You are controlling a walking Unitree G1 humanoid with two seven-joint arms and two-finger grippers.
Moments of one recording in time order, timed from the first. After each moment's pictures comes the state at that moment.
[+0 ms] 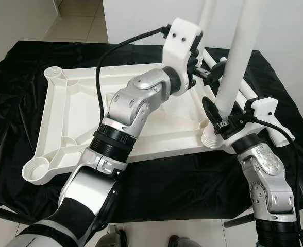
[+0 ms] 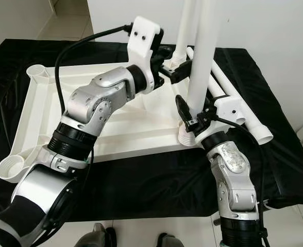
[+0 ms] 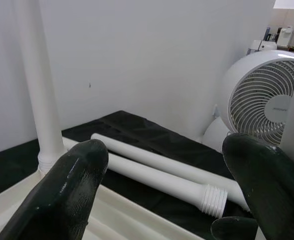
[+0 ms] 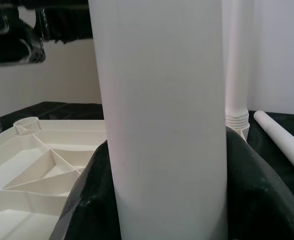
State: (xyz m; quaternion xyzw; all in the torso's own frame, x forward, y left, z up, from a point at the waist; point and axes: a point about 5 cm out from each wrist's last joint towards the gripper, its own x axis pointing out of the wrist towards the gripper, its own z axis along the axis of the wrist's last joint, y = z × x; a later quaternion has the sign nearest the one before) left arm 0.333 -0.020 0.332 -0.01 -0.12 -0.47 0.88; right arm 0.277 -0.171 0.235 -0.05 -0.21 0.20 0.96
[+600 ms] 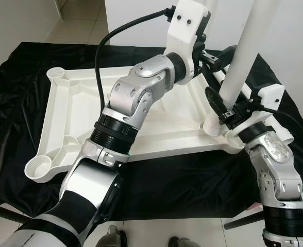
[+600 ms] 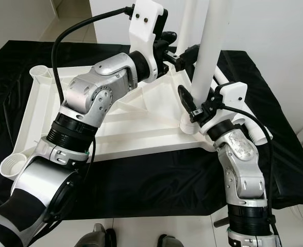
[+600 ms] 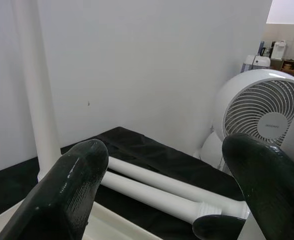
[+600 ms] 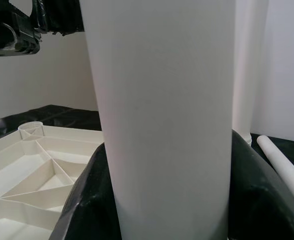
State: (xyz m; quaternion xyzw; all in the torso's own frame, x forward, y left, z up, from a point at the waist) left arm 0.330 -0.023 0.346 -0.02 -0.13 -0.47 0.87; right arm 0.291 -0.174 0.249 -0.08 -0.21 0.21 0.95
